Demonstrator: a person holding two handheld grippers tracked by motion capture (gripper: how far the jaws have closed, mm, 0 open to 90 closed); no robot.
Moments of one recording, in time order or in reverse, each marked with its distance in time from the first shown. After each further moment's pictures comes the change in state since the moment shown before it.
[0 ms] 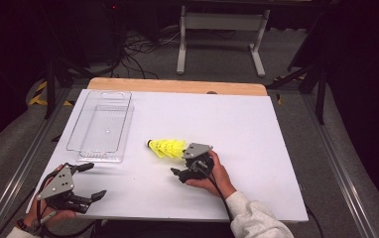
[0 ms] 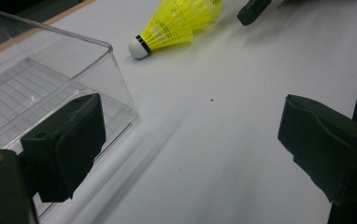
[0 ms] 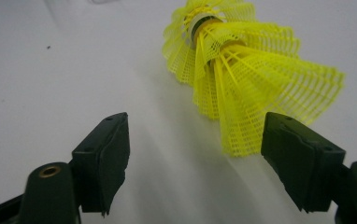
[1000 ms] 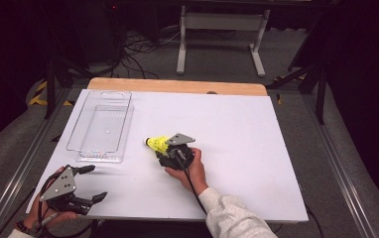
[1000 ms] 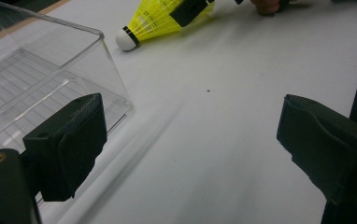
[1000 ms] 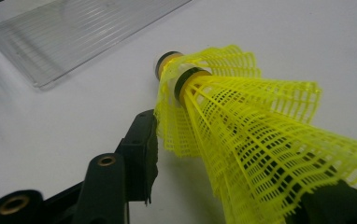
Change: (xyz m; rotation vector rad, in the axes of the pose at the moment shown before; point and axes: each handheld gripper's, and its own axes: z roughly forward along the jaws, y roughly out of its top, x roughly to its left) left arm -0.003 -0.001 0.004 0.031 -0.007 0.007; right arm 0.012 0.034 0.051 -0.069 -0.152 0.284
